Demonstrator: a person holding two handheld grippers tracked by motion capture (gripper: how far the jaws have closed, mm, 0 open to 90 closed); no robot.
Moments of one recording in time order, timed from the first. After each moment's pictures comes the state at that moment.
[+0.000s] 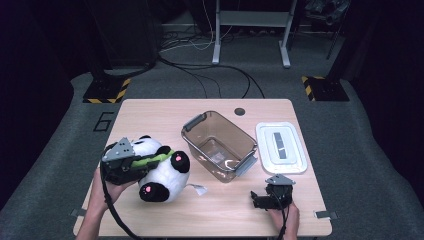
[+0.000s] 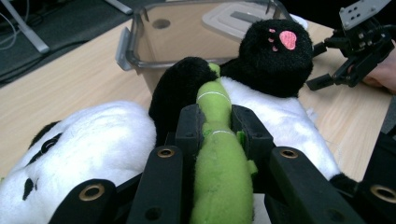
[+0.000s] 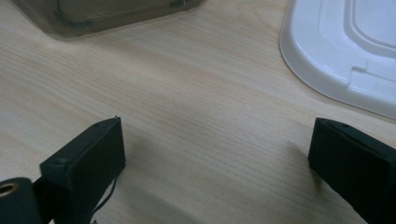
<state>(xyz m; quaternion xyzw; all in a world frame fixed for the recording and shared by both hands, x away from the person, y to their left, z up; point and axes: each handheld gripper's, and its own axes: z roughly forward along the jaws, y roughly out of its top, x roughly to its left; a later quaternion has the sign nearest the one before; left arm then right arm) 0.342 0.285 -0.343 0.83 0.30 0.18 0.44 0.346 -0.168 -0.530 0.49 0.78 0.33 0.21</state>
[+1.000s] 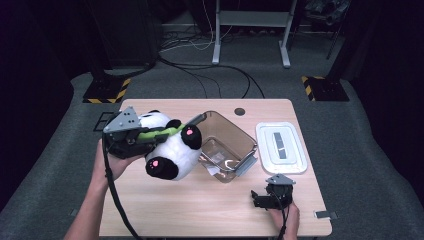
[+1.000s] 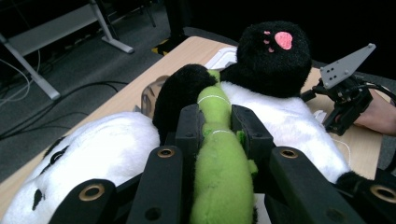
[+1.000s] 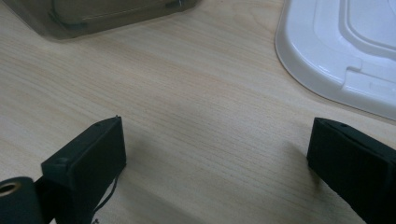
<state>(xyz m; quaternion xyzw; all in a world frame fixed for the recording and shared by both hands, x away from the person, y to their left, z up) 0.366 0.250 -0.264 0.83 0.23 0.21 0.46 0.346 -0.169 -0.530 0.50 0.77 0.33 0.21</state>
